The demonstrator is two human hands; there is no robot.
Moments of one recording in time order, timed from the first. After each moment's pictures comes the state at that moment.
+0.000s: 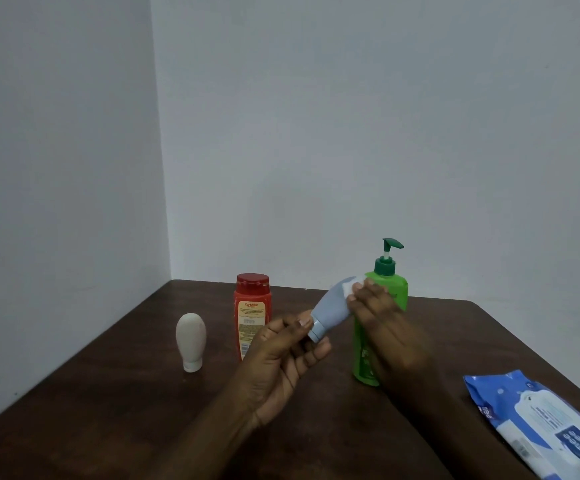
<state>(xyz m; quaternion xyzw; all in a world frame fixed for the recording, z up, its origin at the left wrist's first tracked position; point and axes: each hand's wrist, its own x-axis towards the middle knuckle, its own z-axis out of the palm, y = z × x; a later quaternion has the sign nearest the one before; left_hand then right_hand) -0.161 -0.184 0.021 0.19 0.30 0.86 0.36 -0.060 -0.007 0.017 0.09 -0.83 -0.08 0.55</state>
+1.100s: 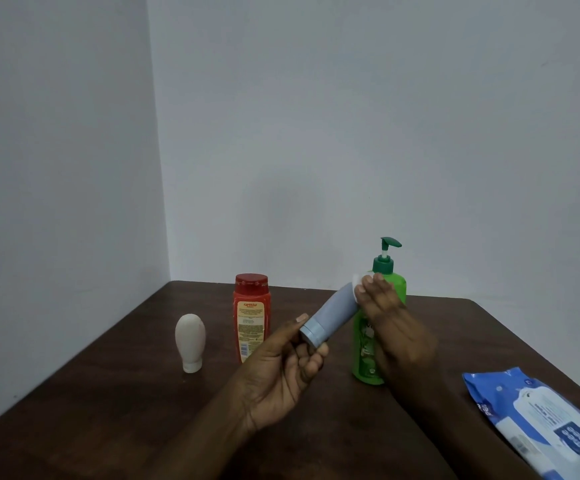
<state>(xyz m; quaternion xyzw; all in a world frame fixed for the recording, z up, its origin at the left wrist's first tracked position) -0.164 -0.187 0.021 0.14 0.31 0.81 0.48 -0.062 -0.002 0.016 0.06 -0.81 -0.06 0.57</state>
